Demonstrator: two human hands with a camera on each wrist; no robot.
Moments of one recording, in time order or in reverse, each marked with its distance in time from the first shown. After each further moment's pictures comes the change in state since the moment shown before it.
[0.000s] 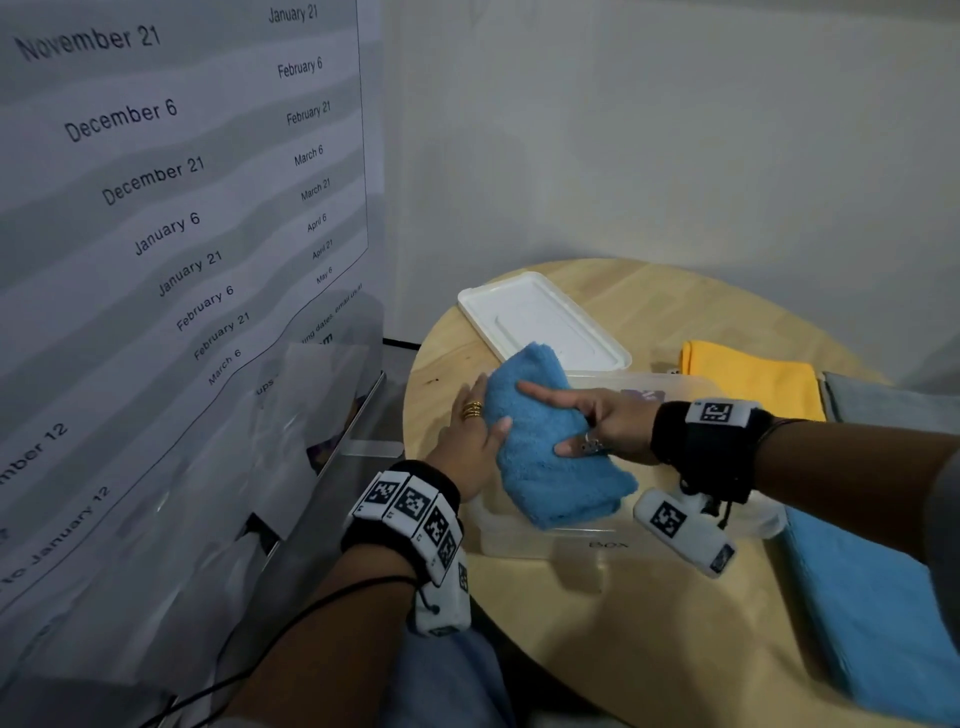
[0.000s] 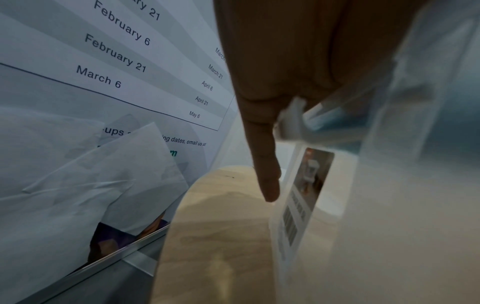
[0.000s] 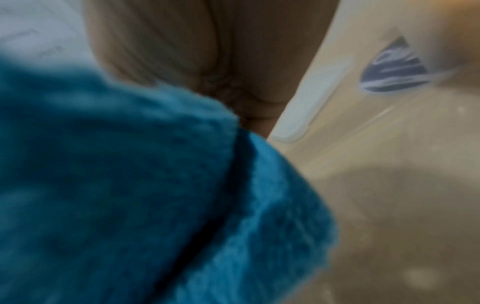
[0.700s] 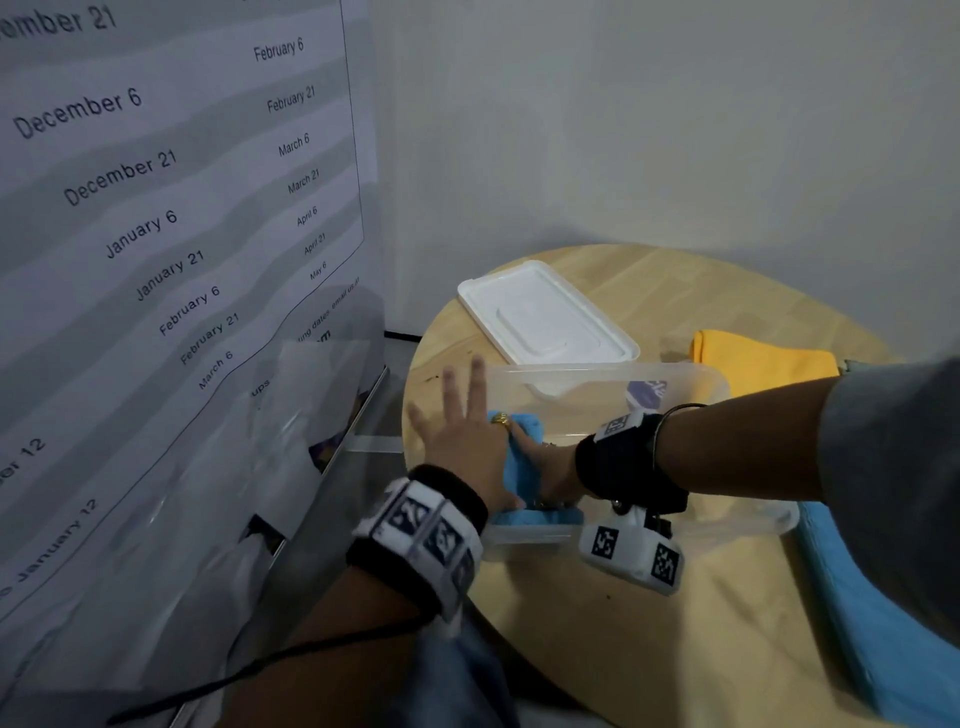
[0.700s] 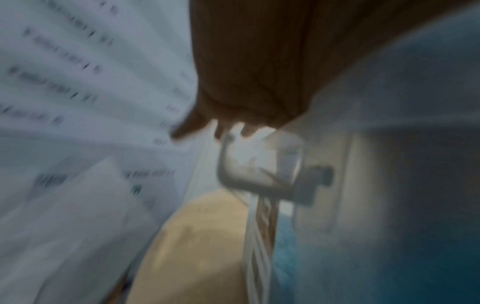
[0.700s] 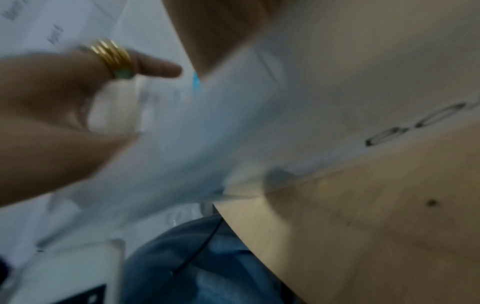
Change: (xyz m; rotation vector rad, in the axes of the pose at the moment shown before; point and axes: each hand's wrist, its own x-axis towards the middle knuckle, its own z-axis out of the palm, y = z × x) left_hand -0.021 0.043 -0.010 0.871 -0.166 -0.092; right_hand 0.046 0.013 0.046 -0.786 0.086 0.529
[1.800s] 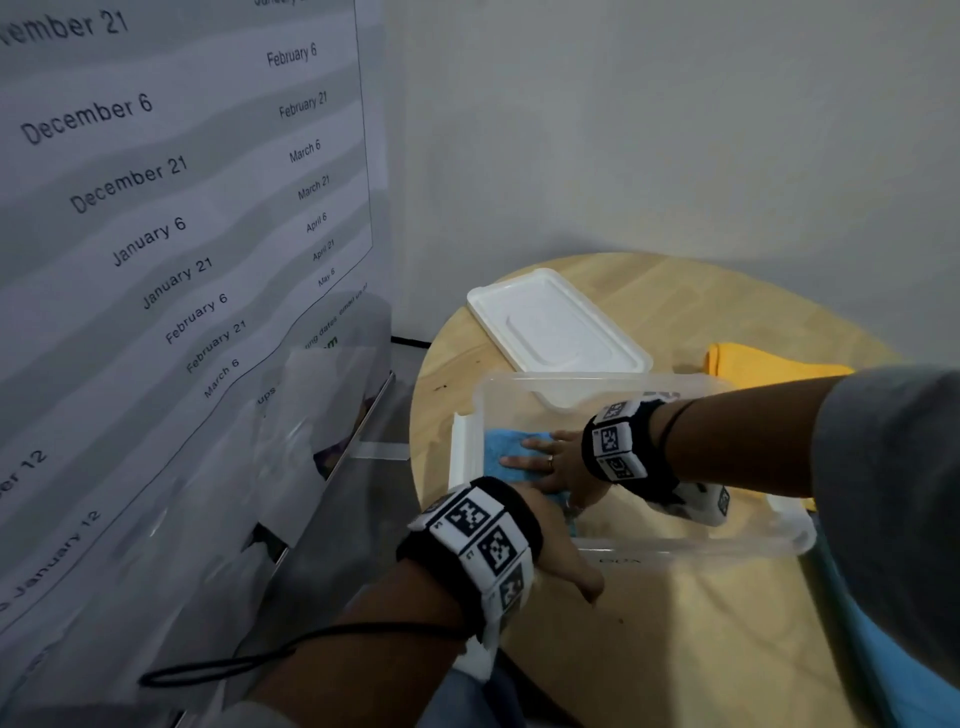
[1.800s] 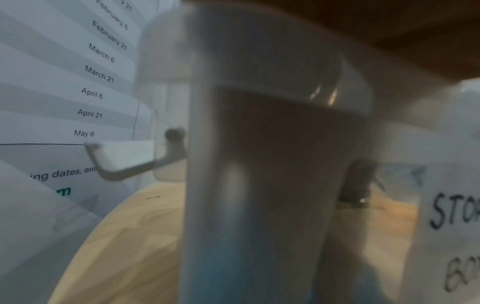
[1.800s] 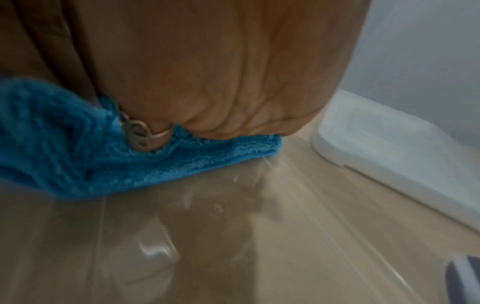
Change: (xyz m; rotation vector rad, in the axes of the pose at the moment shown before) left_hand 0.002 0.032 -0.001 0.050 -0.492 0.242; right_hand 0.034 0.017 -0.024 -1.364 -0.120 -0.271
